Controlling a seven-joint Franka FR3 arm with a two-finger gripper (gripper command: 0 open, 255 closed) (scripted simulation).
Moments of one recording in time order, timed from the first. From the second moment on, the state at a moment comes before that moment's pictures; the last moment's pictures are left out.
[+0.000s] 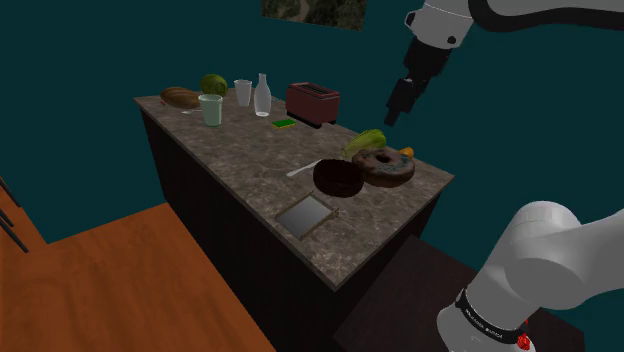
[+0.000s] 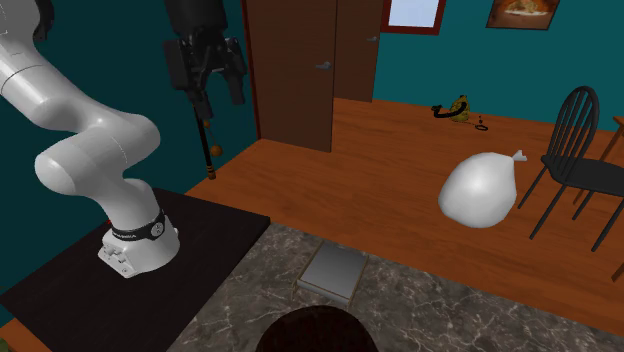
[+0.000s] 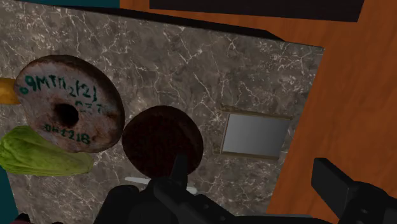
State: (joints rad) arm 0.00 -0.80 0.04 -2.31 -0.08 1.70 -0.04
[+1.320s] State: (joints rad) arm 0.15 -0.34 -0.12 -2.48 -0.24 2.16 -0.67
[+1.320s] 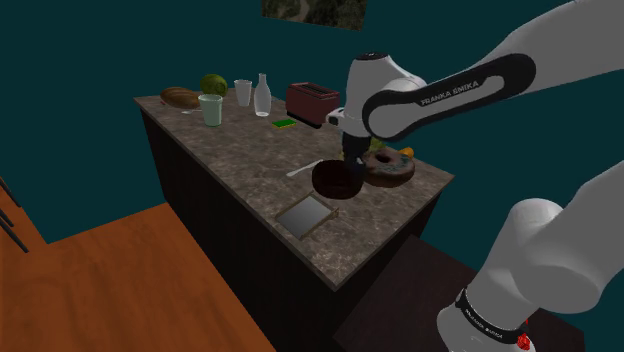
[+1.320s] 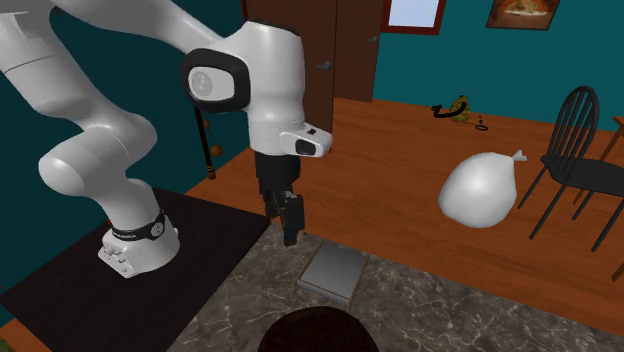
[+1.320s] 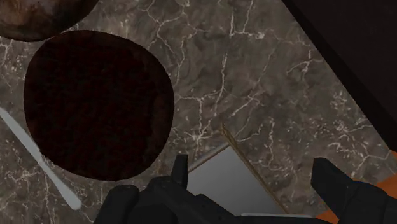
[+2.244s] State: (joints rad) arm 0.17 0.03 -0.15 -2.49 -0.35 2.46 -0.94
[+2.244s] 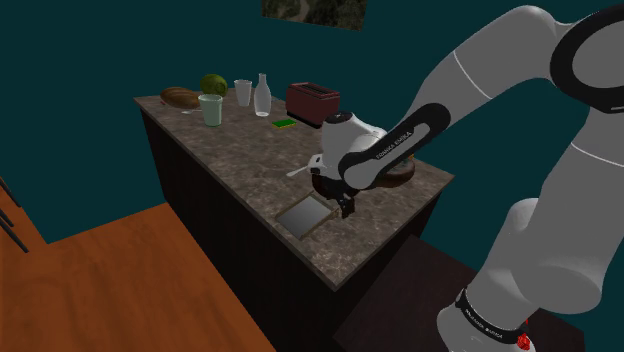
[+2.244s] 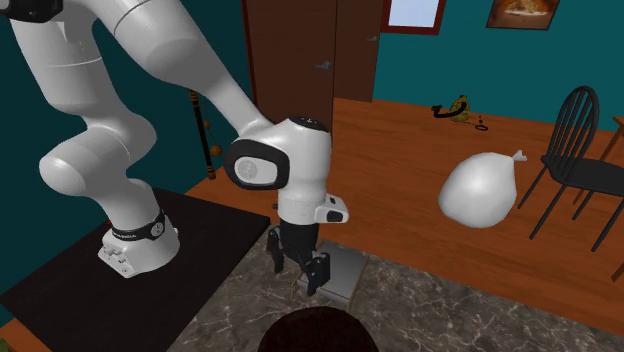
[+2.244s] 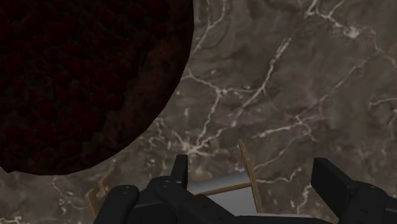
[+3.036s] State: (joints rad) arm 0.16 0.07 -0.16 -2.50 -0.37 2.51 -0.93
